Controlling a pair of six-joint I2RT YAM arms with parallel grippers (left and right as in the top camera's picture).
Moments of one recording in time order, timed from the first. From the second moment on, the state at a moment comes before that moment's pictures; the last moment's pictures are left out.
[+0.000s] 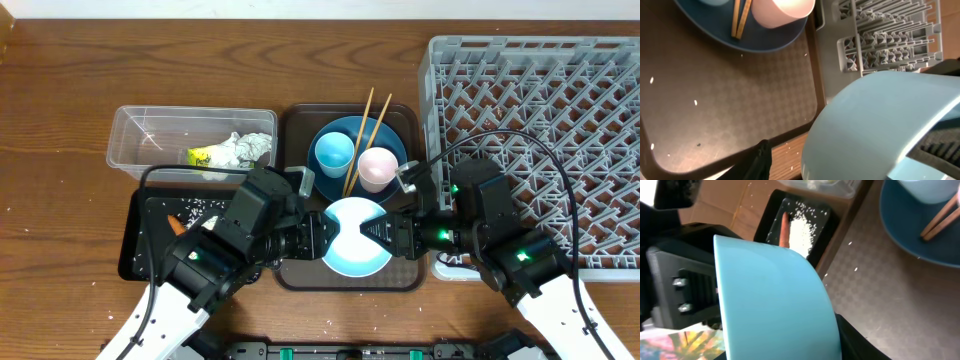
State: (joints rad) left arm -0.61 1.01 0.89 -0.74 0.35 -0.67; right arm 0.46 1.02 0.80 -0.54 -0.72 0.45
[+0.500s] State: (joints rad) left arm -0.56 0.93 0.89 -0.72 0.35 -0.67; right arm 0.46 1.02 0.80 -0.52 -0.46 0.40
